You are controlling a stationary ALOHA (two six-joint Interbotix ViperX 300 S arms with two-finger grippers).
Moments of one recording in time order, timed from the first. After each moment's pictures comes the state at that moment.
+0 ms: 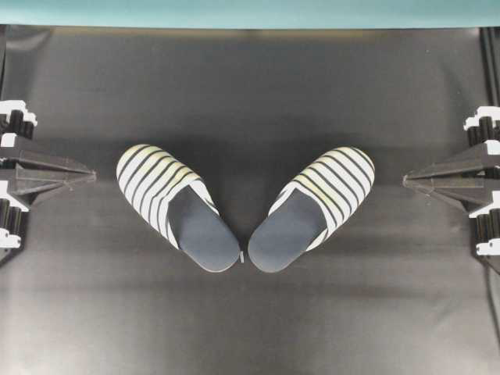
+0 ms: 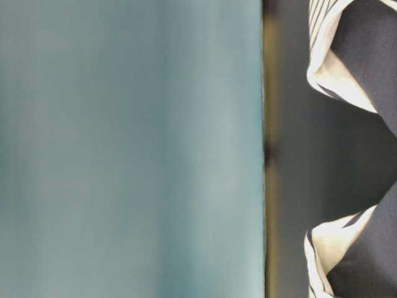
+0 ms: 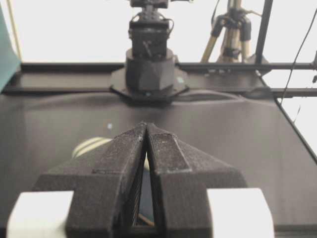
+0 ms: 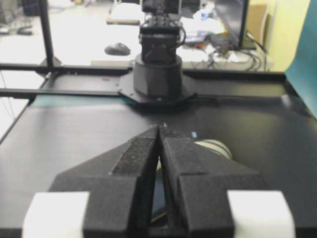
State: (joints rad) left arm 0.00 -0.96 1.17 0.00 -0.29 0.00; right arm 0.06 -0.97 1.18 0.00 -0.29 0.00
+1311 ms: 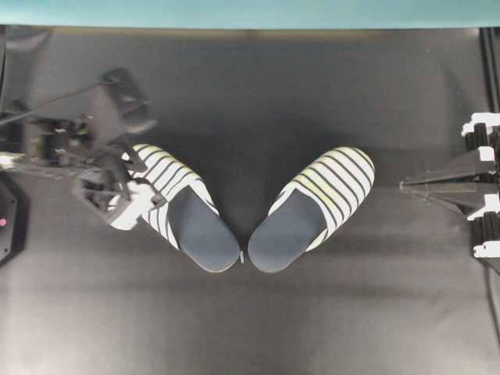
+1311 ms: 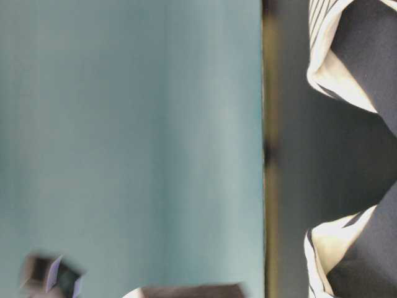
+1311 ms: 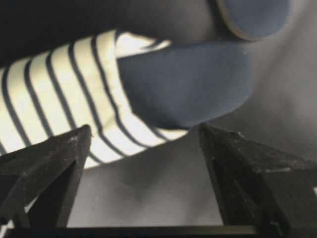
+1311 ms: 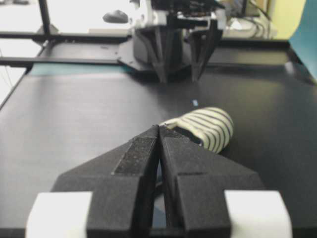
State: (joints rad) left arm 0.10 -0.28 0.66 0.04 0.66 -0.53; right arm 0.06 -0.98 1.21 0.00 -0.22 0.00
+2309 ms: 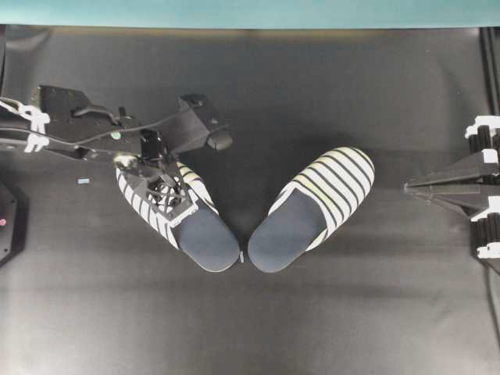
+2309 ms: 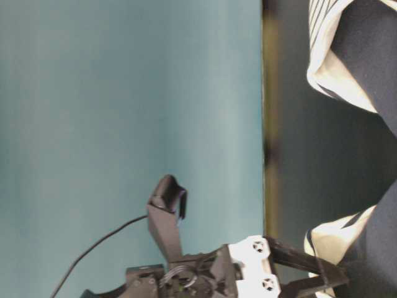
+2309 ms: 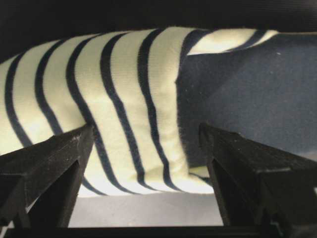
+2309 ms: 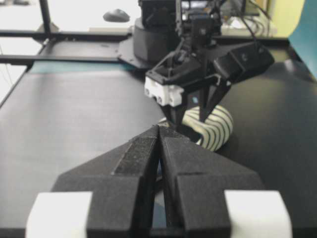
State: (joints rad) left arm 0.15 0.08 0.51 0.05 0.83 -0.52; right arm 0.06 -1.01 1.24 0.00 -0.22 0.00
